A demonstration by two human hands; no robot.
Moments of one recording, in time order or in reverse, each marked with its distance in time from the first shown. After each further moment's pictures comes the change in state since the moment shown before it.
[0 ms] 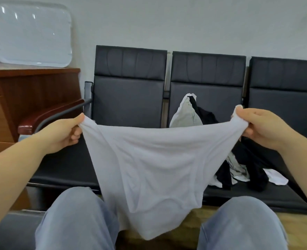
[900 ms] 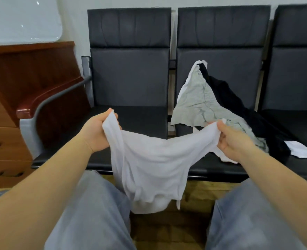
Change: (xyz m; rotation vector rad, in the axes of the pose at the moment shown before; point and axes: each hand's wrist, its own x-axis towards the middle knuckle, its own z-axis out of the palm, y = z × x) left_hand 0.004 -0.039 0.088 -0.567 -0.145 -0.188; right_hand 0.021 0.127 0.090 0.574 0.255 0.417
